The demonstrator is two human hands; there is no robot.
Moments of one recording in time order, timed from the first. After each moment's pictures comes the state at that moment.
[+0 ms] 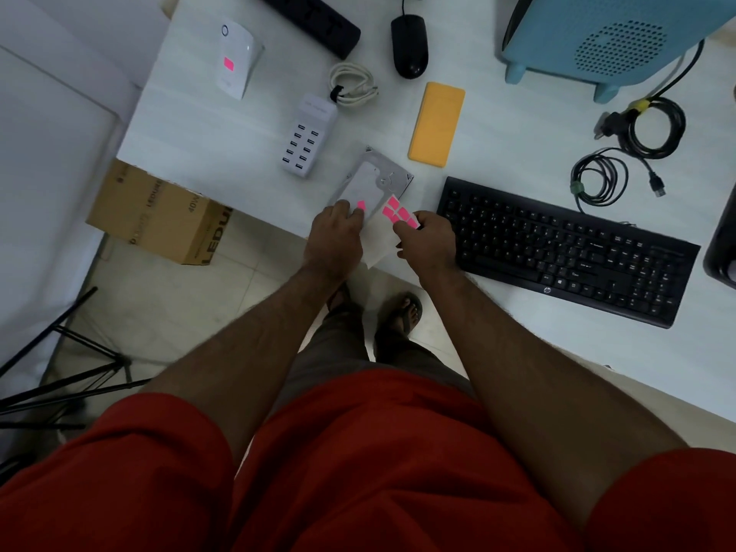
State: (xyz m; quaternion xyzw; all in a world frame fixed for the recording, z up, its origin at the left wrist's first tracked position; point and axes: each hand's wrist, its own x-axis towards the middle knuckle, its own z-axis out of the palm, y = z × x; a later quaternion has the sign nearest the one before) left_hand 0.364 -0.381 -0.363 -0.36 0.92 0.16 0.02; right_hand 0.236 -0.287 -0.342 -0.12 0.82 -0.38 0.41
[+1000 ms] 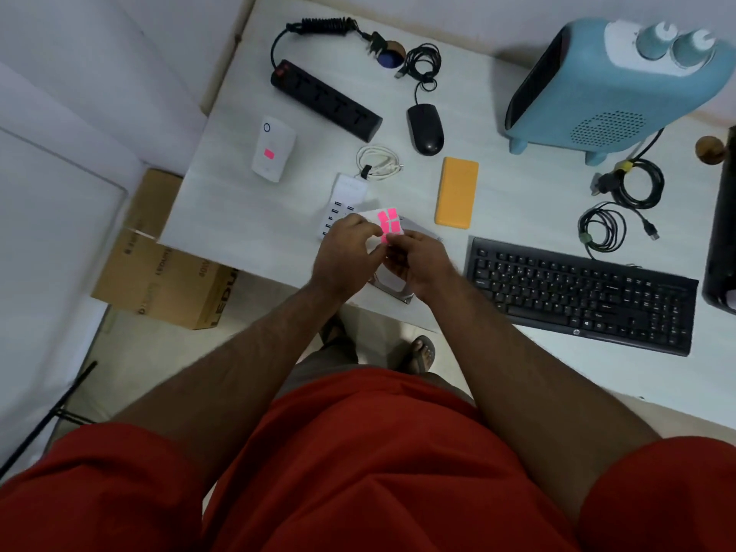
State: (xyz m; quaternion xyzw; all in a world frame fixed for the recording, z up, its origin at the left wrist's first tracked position) left_hand 0.372 -0.488 -0.305 -0.31 0.89 0.30 -0.12; right_hand 0.262 -0.399 -0.302 0.11 0.62 -0.56 0.53
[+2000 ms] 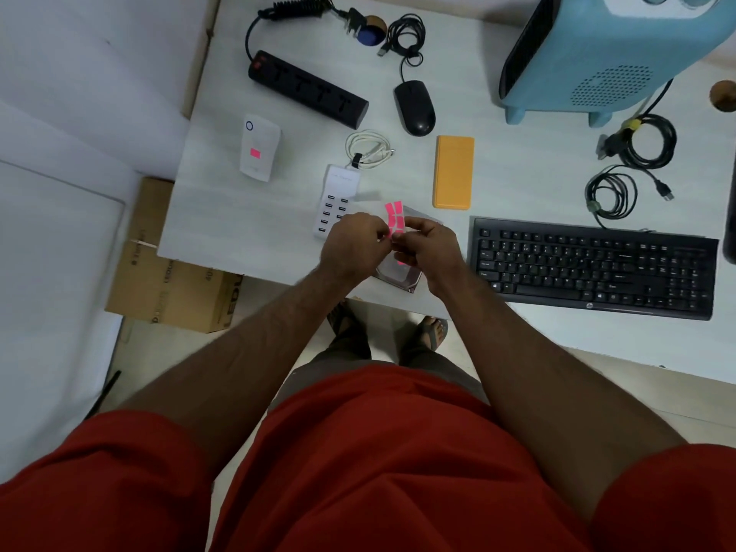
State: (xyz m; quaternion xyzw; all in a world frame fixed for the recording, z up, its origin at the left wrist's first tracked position) left_hand 0.348 -0.491 -0.298 -0.28 0.91 0.31 0.02; right_hand 0.251 -0.378 -0.313 0.03 0.68 -0.55 0.49
